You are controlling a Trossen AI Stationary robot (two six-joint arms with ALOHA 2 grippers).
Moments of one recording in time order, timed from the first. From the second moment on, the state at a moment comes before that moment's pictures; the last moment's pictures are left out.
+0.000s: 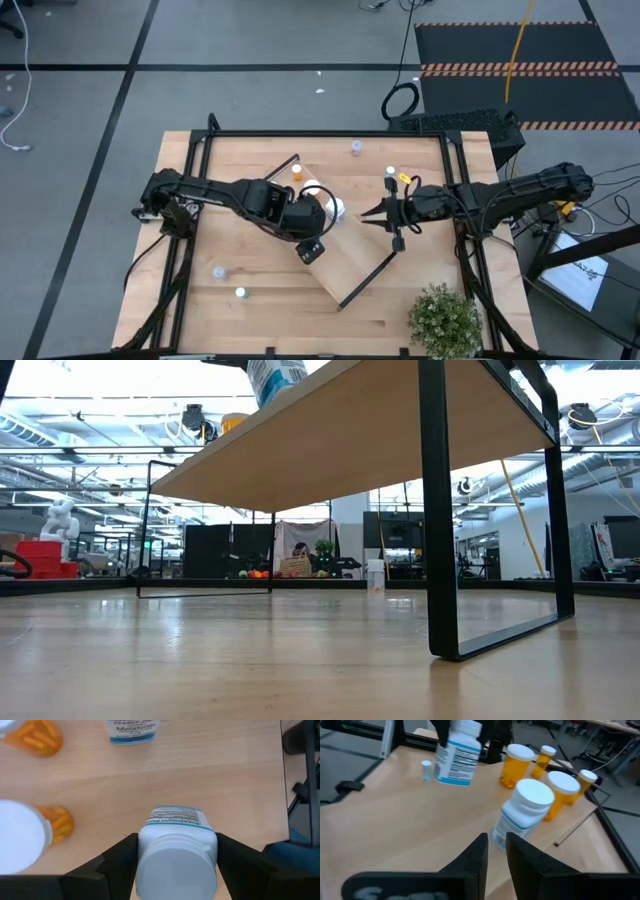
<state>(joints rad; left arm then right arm) -0.21 1.83 1.94 -1.28 -0.06 -0.85 0.16 1.04 0.76 -0.14 0.14 -0.12</state>
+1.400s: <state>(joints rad) -0.11 1.84 2.15 -1.44 -0.02 -0.85 0.11 1.04 0.76 -0.24 0.16 -0.20</state>
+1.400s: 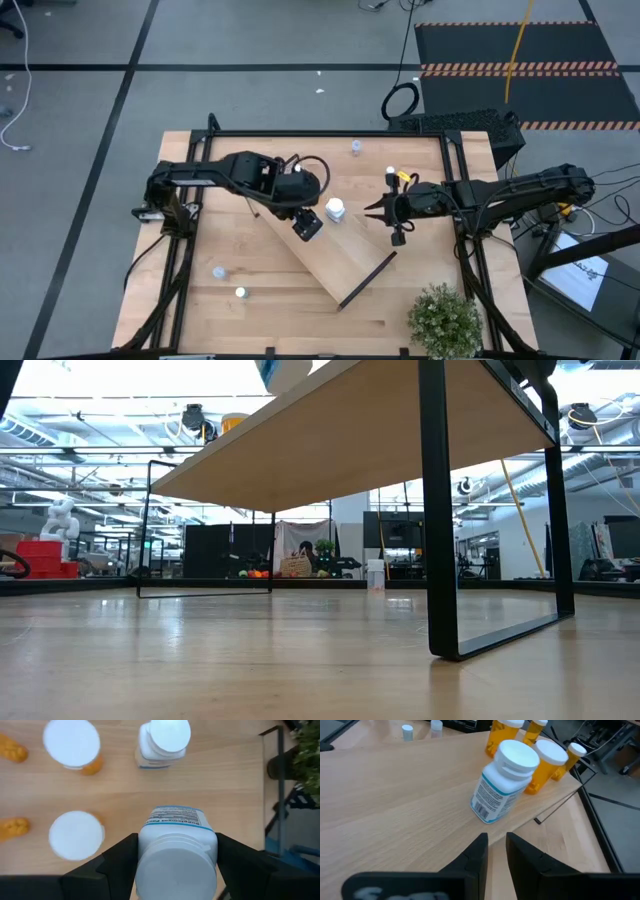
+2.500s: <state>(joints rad) -0.15 1.99 2.15 -1.49 -0.11 -0.86 0.11 0.94 0.76 -0.30 0.19 -0.17</state>
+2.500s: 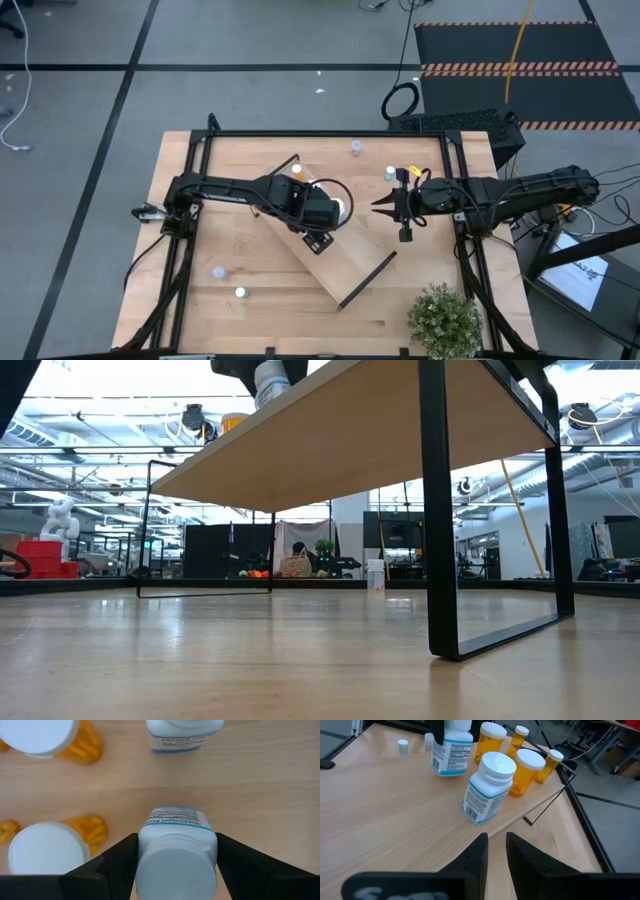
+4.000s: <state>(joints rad) -0.16 2.03 2.15 -1.48 -0.11 -0.87 0.11 0.92 0.76 -0.32 0.18 -0.17</state>
